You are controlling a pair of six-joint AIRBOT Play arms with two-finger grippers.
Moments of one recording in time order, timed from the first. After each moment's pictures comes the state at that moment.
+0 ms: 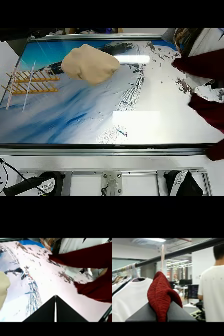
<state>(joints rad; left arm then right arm) 0.01 -1.32 2.00 0.68 -1.28 -1.33 -1.11 -0.48 0.98 0.52 0.22 -0.25</state>
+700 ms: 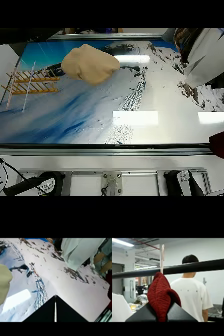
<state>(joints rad) 0.02 -1.32 2.00 0.69 -1.34 -1.32 -1.14 -0.86 1.44 0.53 0.05 -0.39</state>
